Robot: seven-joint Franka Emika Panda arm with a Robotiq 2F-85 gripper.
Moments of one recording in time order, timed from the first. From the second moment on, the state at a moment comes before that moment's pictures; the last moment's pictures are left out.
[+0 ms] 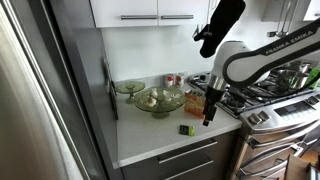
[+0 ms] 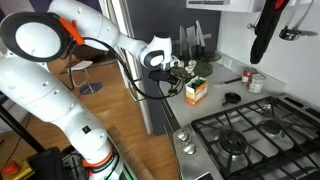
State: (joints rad) arm 0.14 -0.21 -0.04 -2.44 0.24 2.37 -0.61
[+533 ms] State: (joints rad) arm 0.14 -0.06 -0.02 -2.47 0.38 2.65 -0.76
